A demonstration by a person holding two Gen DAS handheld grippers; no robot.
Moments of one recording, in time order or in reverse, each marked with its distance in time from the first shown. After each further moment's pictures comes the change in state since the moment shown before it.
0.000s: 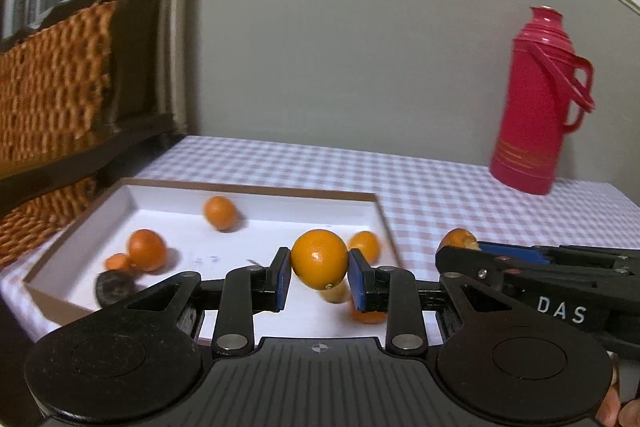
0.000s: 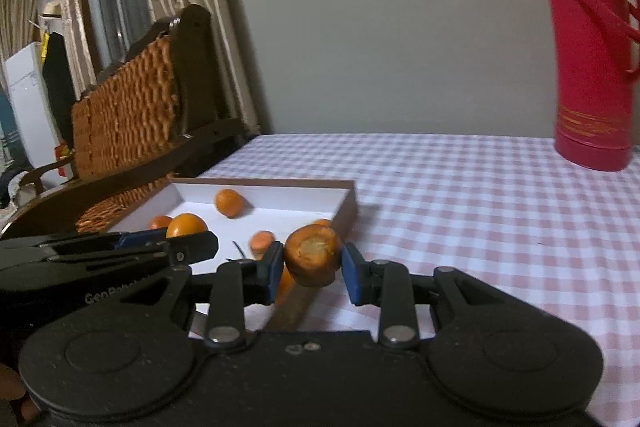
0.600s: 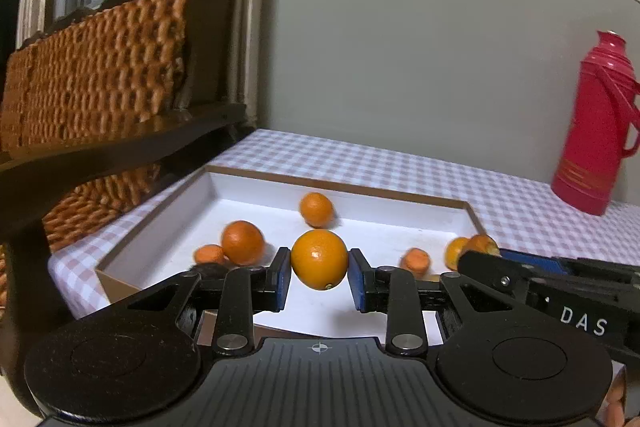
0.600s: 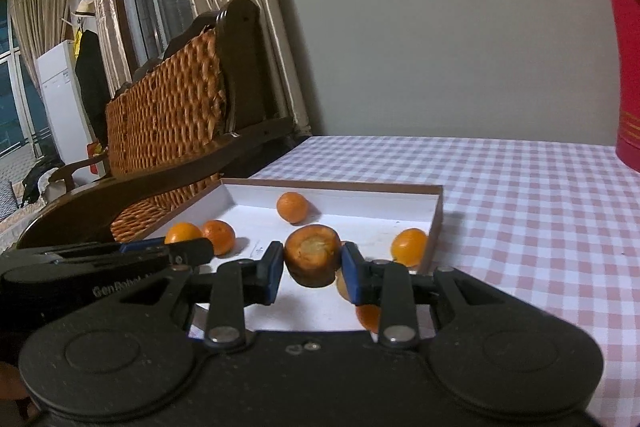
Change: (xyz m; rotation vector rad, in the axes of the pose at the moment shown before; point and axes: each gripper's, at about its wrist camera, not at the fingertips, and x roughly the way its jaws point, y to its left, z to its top) left arm 0.001 0.063 -0.006 -0.082 -0.007 0.130; right arm 0.037 0.045 -0.002 -0.026 -0.009 0.089
